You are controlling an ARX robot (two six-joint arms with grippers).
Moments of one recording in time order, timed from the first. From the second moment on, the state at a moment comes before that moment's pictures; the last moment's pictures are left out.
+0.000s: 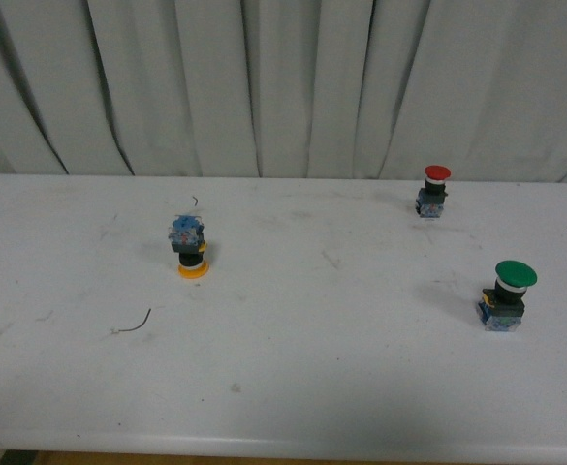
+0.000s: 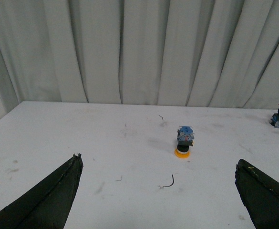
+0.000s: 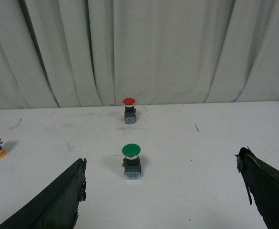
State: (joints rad) left arm 0.00 0.01 0.01 0.00 0.00 -0.01; right arm 0.00 0.00 0.01 0.00 0.00 0.00
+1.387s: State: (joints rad) left arm -0.13 1.92 1.00 0.44 0.05 0.01; right arm 0.00 0.00 0.01 0.00 0.00 0.00
